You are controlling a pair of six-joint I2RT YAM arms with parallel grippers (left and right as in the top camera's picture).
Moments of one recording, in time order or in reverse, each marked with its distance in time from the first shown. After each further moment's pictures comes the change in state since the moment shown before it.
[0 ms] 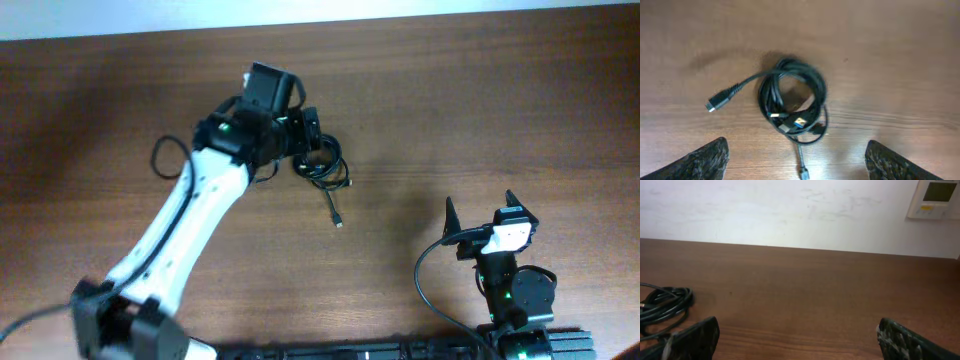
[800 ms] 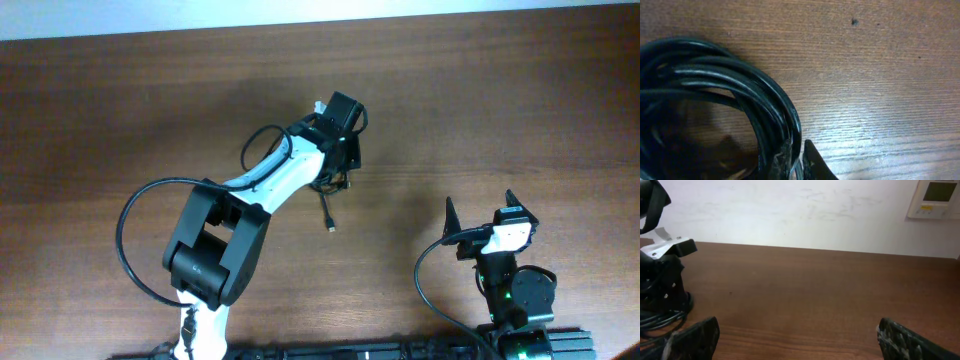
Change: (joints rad) left arm -0.161 0.446 0.014 0.297 -0.014 -0.026; right arm 0.000 0.000 0.000 0.000 0.000 -0.001
